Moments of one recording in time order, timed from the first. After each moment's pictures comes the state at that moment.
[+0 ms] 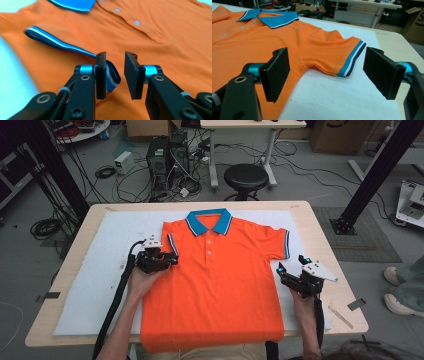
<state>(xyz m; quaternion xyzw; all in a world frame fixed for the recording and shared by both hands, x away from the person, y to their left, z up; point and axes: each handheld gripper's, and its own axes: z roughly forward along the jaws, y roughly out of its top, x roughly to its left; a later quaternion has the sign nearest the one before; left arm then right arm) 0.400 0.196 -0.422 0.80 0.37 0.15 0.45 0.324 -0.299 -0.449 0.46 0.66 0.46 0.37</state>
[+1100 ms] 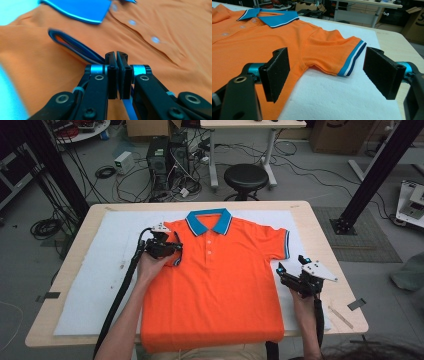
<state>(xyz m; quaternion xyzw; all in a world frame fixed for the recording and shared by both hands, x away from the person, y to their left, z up) 0.450 0.173 -0.426 0.82 0.38 0.12 0.42 0.325 -0.299 -0.449 0.46 0.67 0.46 0.37</state>
